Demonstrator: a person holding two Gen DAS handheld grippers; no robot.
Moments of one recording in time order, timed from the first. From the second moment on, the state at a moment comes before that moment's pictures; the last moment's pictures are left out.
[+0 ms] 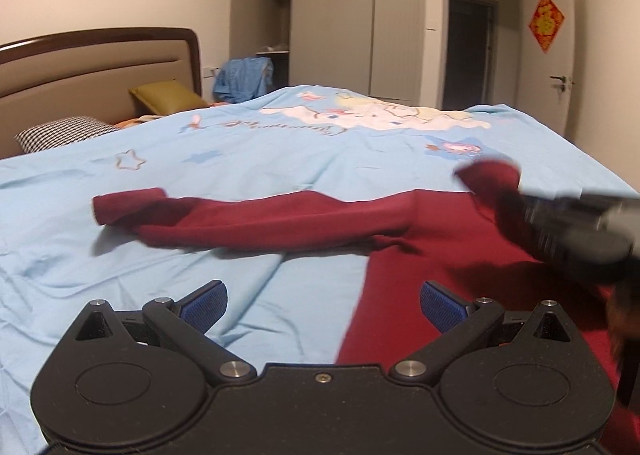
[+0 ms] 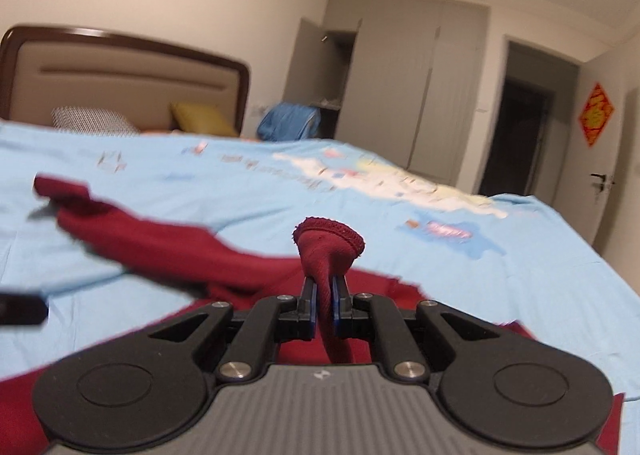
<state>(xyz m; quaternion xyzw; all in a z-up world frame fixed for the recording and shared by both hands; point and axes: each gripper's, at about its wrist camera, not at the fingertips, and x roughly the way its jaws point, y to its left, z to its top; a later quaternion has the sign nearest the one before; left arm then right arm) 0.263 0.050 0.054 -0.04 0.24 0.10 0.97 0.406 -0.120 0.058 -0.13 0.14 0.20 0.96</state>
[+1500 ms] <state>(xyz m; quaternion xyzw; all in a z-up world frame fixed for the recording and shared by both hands) 0.360 0.005 -0.037 -0.04 0.29 0.05 0.95 0.393 -0.438 0.021 0.09 0.26 0.03 0.96</state>
